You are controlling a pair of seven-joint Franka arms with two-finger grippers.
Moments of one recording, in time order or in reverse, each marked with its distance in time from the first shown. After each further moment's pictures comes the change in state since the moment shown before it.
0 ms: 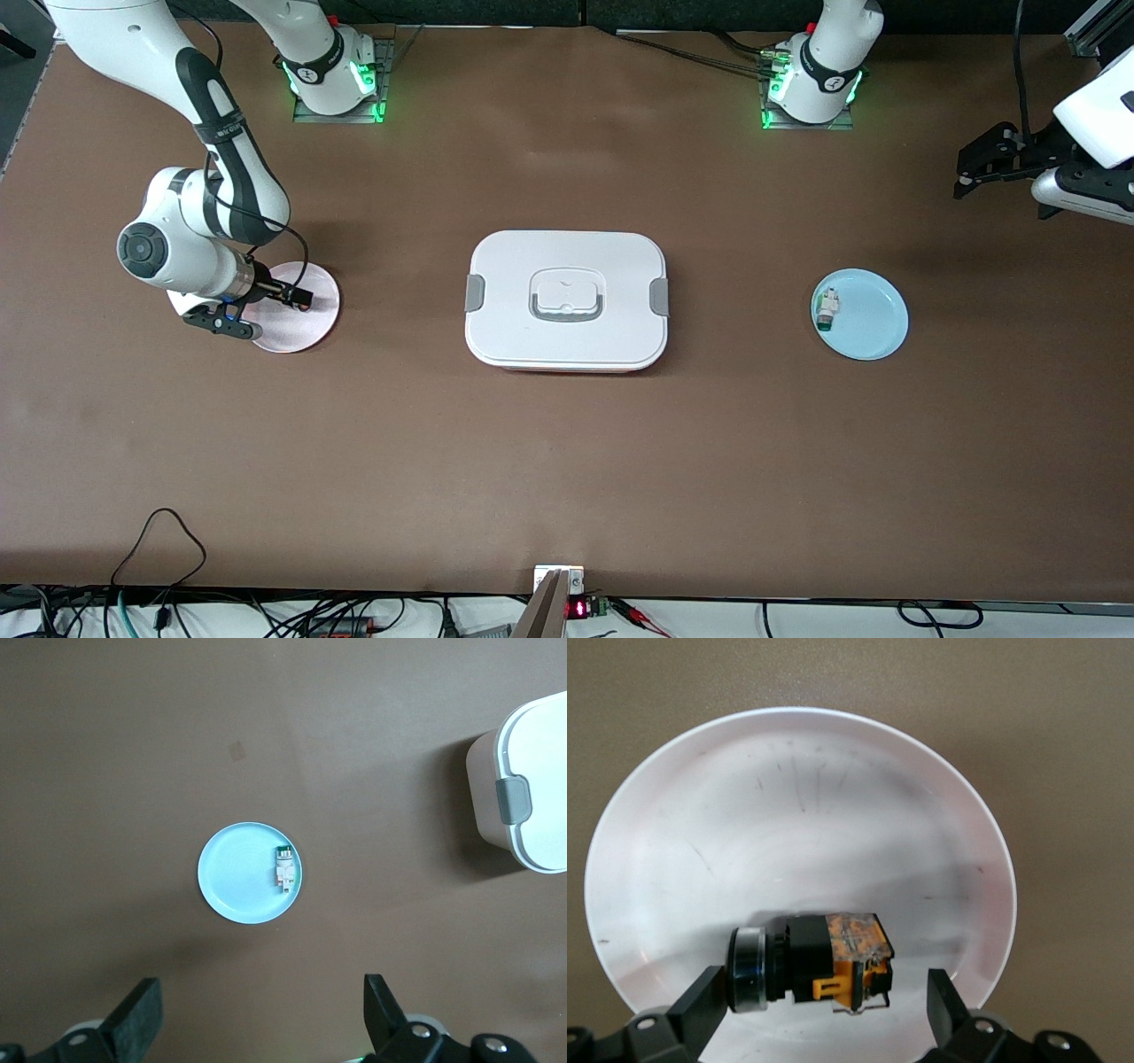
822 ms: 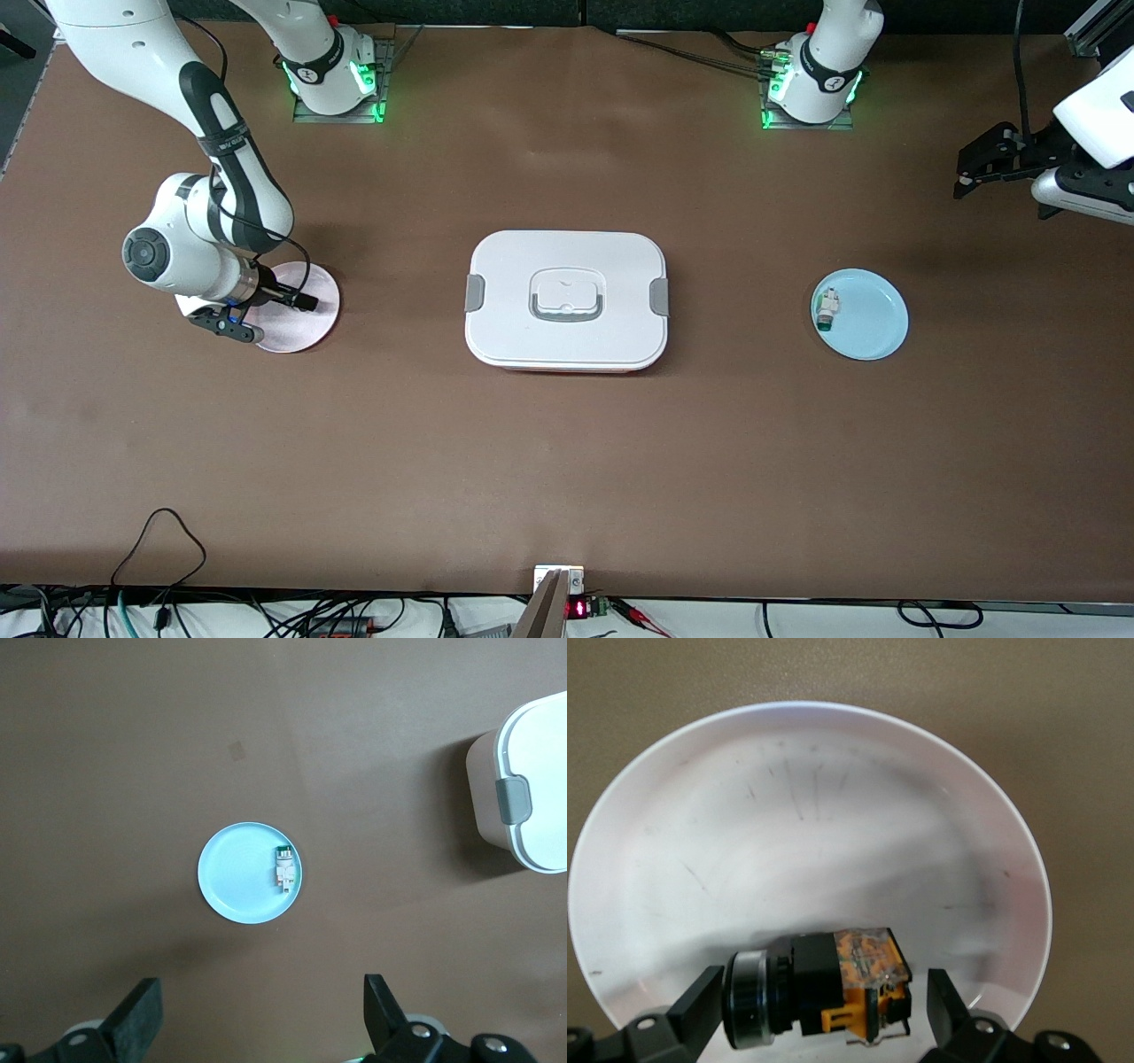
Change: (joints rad) left arm 0.000 0.000 0.000 0.000 0.000 0.000 0.000; right arm 0.000 0.038 0.000 0.004 0.076 0.035 0.001
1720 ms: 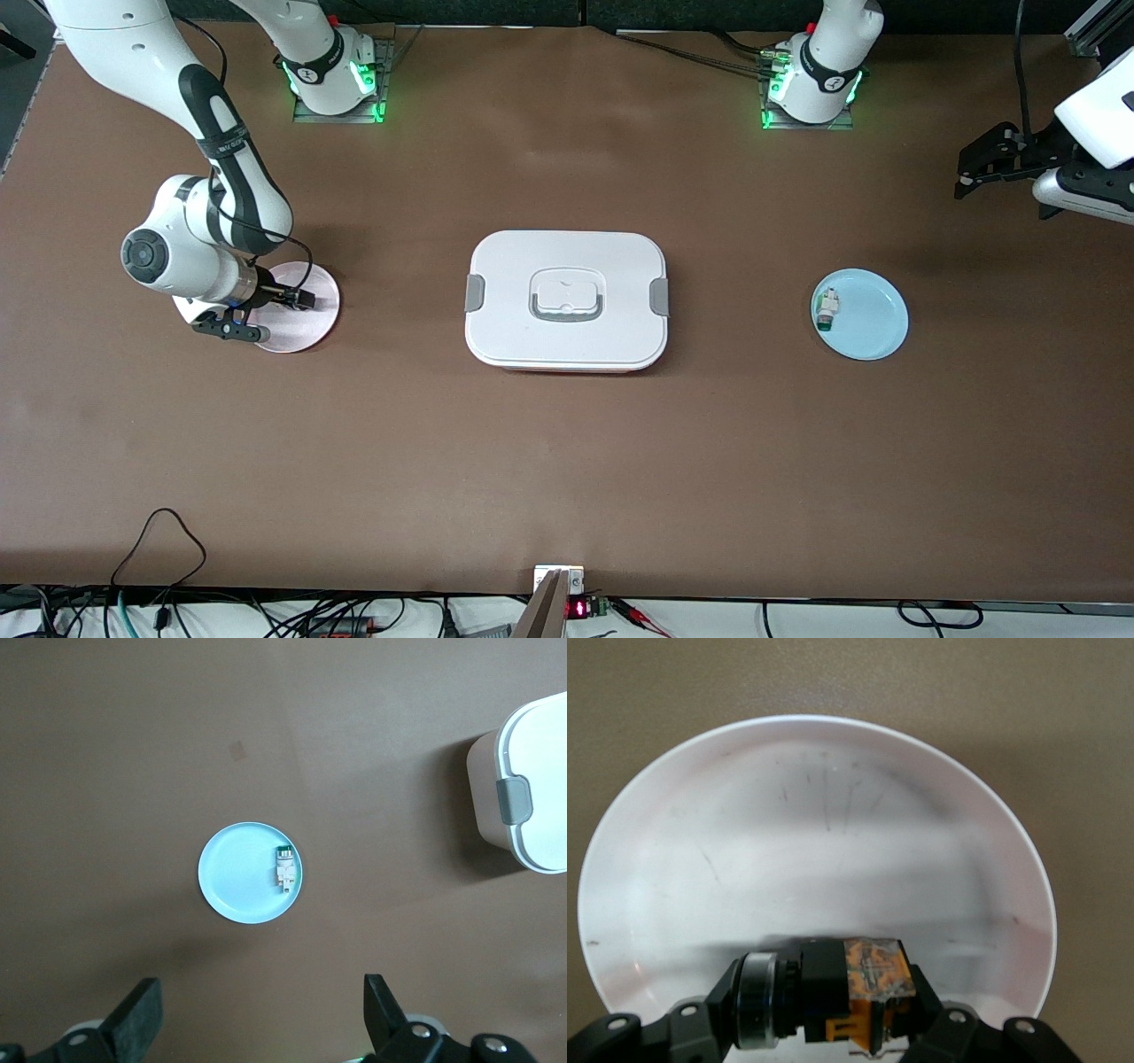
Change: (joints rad) left arm 0.000 0.000 0.001 0.000 0.000 0.000 0.000; right arm -0.006 0.008 -0.002 0.008 0.000 0.006 -0.216
